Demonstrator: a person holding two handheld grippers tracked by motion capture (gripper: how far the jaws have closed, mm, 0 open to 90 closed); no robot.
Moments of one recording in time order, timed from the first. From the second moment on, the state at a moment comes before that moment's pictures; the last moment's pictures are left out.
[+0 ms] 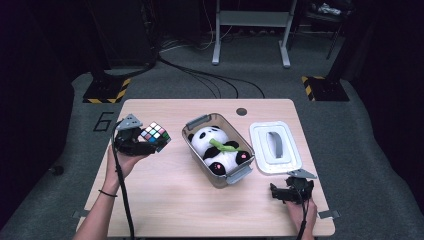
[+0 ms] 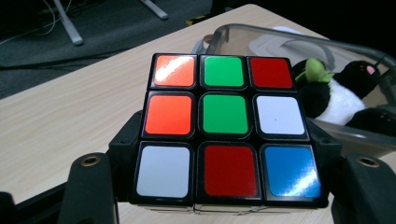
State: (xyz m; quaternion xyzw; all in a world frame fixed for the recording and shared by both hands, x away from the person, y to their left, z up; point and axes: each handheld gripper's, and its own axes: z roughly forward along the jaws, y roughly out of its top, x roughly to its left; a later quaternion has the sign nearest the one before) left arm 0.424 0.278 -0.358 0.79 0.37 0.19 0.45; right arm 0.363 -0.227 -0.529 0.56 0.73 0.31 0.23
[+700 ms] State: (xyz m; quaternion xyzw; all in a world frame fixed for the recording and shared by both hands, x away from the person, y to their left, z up) left arm 0.443 0.209 -0.343 0.82 0.32 0.16 0.45; right arm 0.363 -0.227 -0.529 0.56 0.73 0.31 0.23
